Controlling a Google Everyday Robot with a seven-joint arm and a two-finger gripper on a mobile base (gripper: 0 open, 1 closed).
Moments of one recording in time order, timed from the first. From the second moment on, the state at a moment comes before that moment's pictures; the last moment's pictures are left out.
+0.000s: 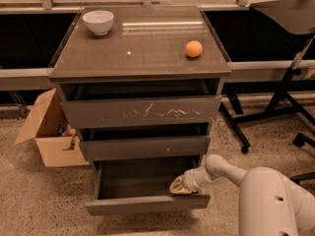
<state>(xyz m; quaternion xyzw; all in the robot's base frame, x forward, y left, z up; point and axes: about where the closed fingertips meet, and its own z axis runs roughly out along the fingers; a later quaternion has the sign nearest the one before) 0.581 -0.100 0.236 -0.70 0.60 0.25 0.29</state>
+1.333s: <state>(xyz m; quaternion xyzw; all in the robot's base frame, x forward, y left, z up) 0.574 -0.095 0.234 -0.71 0.59 0.26 0.28</state>
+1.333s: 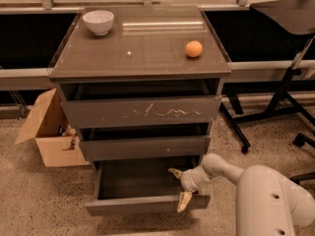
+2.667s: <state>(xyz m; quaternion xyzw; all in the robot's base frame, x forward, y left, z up) 0.502 -0.104 0.193 -0.69 0.64 0.28 0.20</state>
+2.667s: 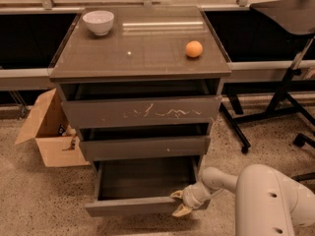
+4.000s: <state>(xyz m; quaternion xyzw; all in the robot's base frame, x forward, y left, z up) 0.521 -0.121 0.247 -0.70 0.60 0.28 0.27</state>
